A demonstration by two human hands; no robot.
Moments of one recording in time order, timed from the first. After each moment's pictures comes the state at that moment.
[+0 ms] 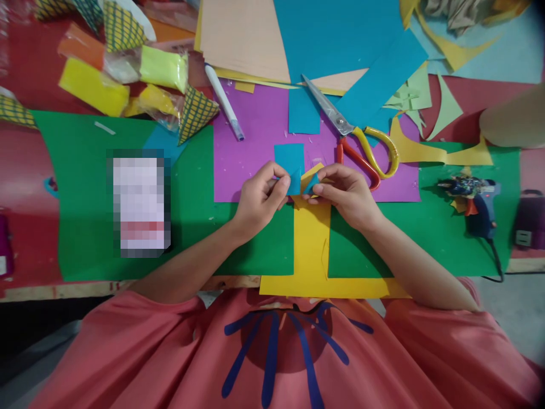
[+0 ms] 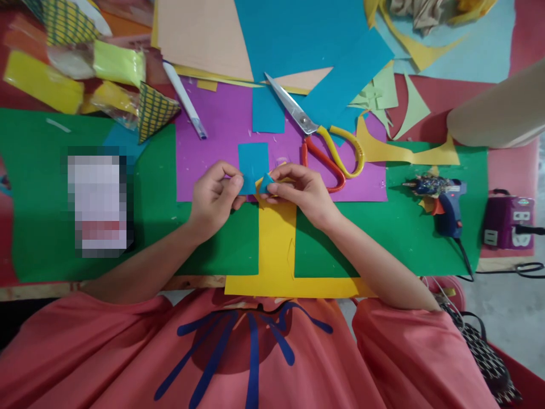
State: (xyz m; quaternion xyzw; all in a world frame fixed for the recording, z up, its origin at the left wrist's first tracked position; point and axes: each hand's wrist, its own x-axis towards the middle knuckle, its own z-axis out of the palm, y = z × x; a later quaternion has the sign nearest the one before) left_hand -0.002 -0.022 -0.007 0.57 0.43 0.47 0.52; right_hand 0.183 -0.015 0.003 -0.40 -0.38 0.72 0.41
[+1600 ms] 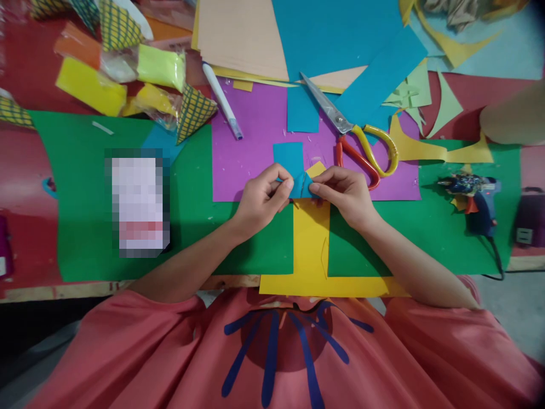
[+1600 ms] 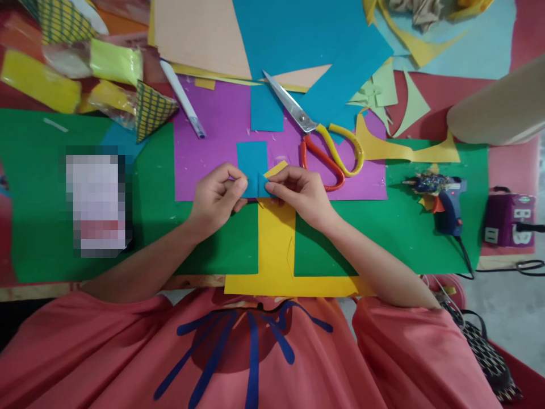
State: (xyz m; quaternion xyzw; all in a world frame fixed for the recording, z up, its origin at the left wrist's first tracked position) left_hand -0.003 -0.022 -0.001 0.60 0.41 0.43 0.54; right_hand 0.180 -0.017 0.005 -0.46 -0.45 0.65 0.41
